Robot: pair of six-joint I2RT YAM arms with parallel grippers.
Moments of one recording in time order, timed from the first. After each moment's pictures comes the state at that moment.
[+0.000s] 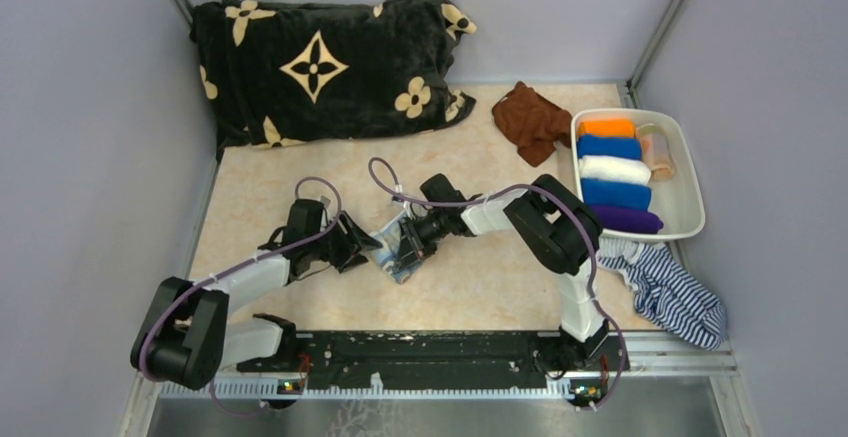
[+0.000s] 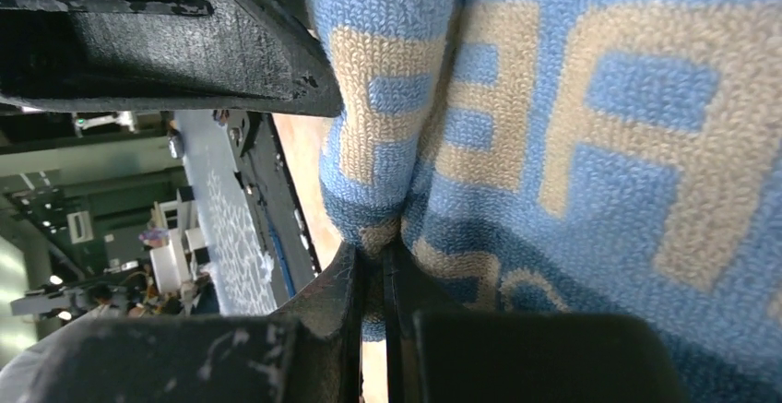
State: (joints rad) left arm -0.32 1.20 0.35 0.03 0.35 -0.97; right arm 0.77 2.00 1.04 0.06 -0.88 0.43
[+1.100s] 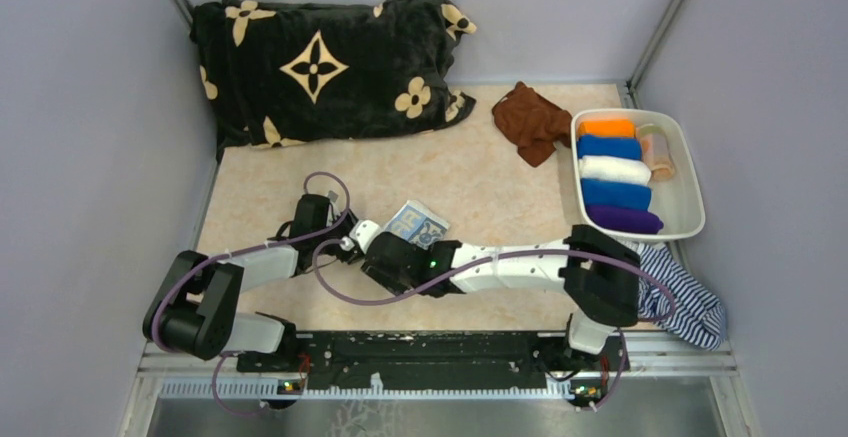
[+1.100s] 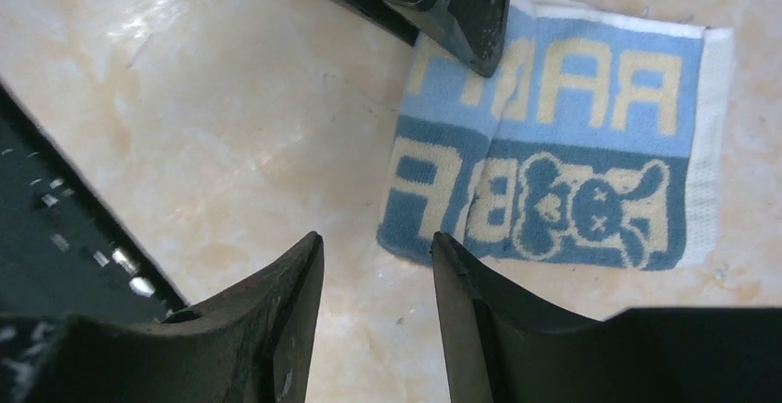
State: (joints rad) left arm -0.33 1.36 0.39 0.18 0.38 -0.95; right arm 1.28 1.64 1.09 -0.31 0.27 0.14
